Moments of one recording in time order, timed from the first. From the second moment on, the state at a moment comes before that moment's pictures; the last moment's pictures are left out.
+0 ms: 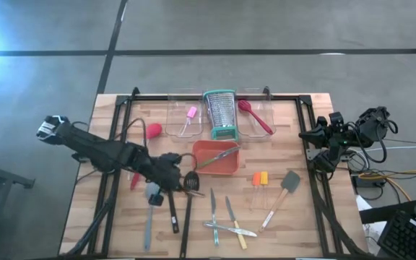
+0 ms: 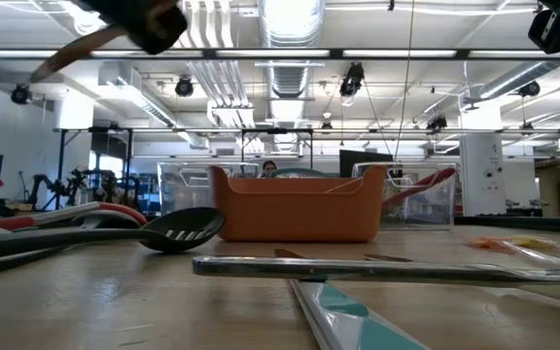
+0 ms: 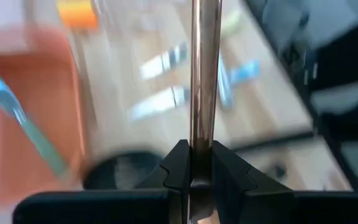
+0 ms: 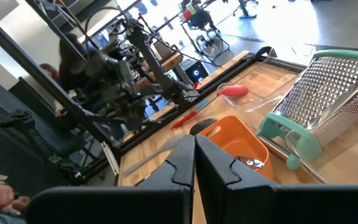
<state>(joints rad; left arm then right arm) -0.31 1.24 1.02 -0.52 0.07 -0.05 0.69 0.19 0.75 -0.73 0.78 0.76</state>
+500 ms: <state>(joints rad) -0.18 1.30 1.01 -0.04 0.07 -0.10 0.69 0.19 0.75 -0.71 0.83 0.74</state>
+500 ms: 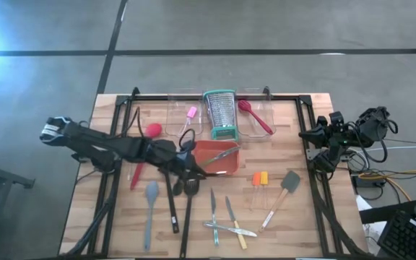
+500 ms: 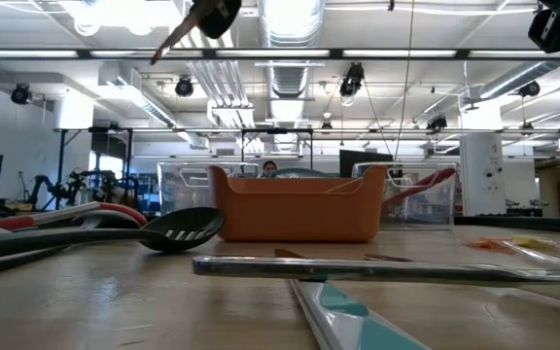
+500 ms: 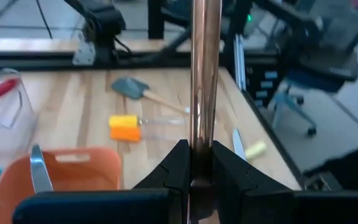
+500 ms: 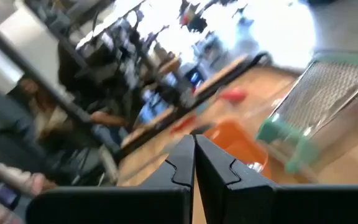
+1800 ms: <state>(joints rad) 0.01 1.40 1.01 0.61 0.19 -0.10 0.56 1.19 1.08 0.36 1.05 -0.09</state>
